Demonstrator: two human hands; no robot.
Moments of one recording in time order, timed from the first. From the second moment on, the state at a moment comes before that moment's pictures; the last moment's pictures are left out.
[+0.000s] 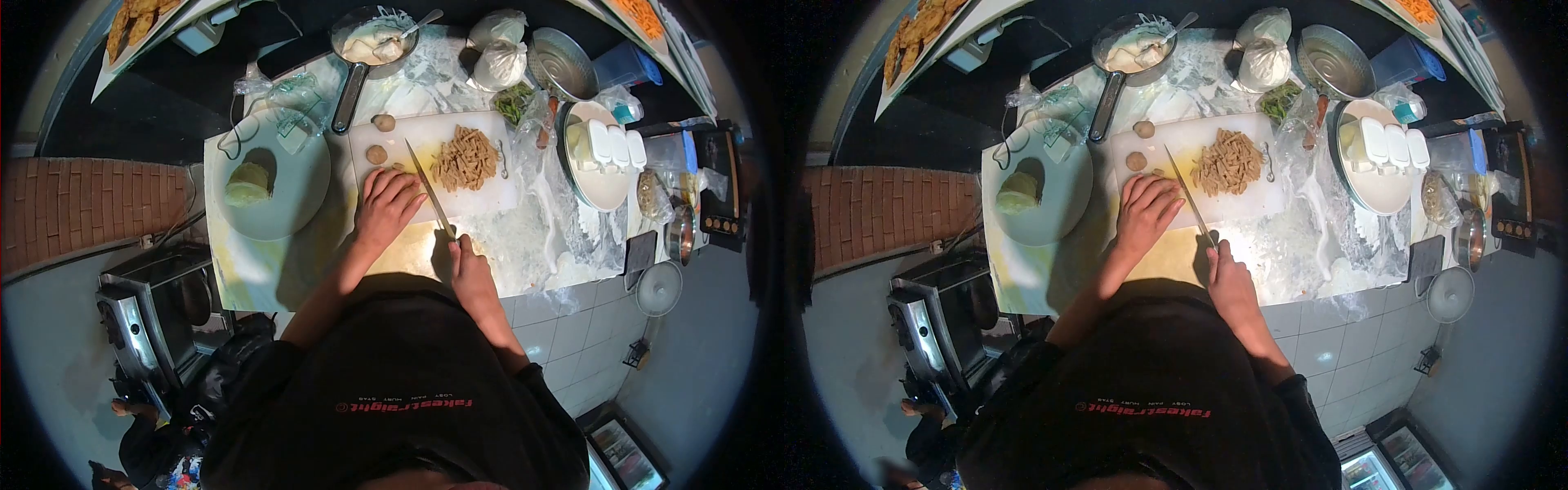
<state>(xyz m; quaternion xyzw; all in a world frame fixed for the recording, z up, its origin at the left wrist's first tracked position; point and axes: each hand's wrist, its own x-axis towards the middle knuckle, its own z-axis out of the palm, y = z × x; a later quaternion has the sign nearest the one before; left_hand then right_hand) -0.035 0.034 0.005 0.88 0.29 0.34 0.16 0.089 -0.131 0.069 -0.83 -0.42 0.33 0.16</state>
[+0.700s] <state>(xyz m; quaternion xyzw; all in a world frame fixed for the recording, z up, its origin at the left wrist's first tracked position) -0.035 0.034 0.006 0.88 0.28 0.34 0.16 0.094 -0.121 0.054 -0.82 -0.43 0.33 0.18</state>
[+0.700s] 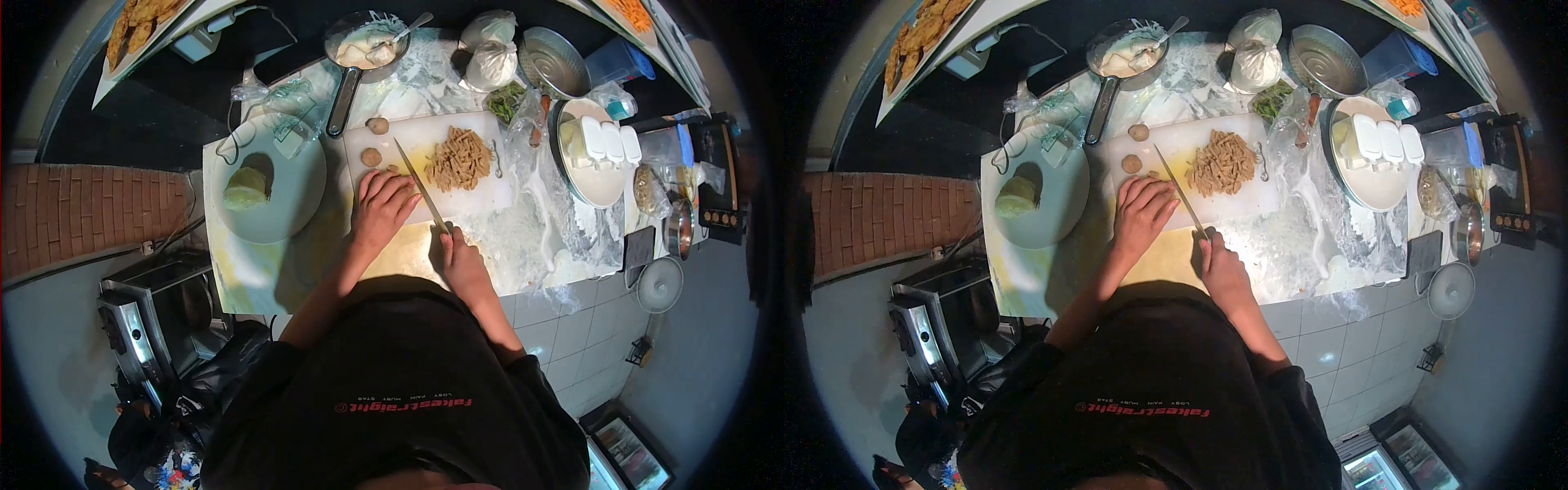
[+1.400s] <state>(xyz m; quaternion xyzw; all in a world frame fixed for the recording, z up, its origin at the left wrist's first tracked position) -0.015 0.046 0.012 0.87 0.27 0.35 0.19 0.109 -0.134 0.062 -0.84 -0.37 0.33 0.22</state>
